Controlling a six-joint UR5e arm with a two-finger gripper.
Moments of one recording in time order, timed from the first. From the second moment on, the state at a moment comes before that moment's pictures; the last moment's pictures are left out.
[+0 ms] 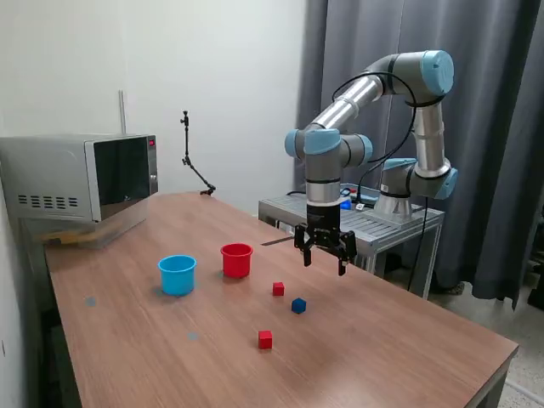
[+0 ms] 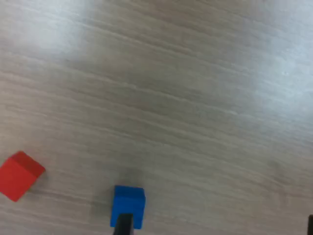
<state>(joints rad) 0.06 -0.96 1.51 -2.08 -1.47 -3.27</state>
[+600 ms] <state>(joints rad) 0.05 -0.93 1.50 -2.08 -1.47 -3.27</state>
